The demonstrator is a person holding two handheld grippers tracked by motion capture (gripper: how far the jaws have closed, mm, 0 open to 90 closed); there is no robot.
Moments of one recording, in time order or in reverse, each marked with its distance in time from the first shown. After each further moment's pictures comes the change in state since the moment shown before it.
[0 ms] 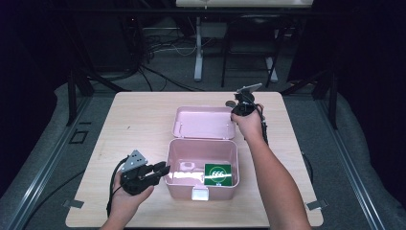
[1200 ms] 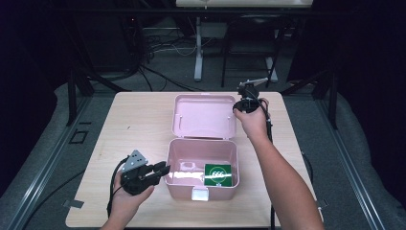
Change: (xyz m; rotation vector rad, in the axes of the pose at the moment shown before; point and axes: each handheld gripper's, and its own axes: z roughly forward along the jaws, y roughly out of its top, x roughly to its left) left arm -0.001 0.000 0.001 -0.004 0.005 -0.001; right arm 0.009 -0.001 -0.047 -0.133 0.007 -0.067
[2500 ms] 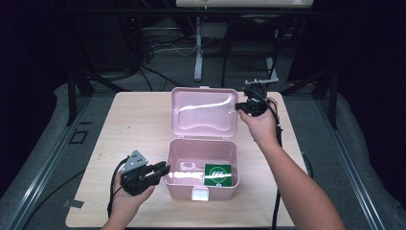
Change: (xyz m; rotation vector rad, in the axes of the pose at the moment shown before) left arm -0.001 -0.001 0.000 -0.004 0.007 0.000; right arm 0.007 -0.014 -0.052 -0.150 0.068 -0.083
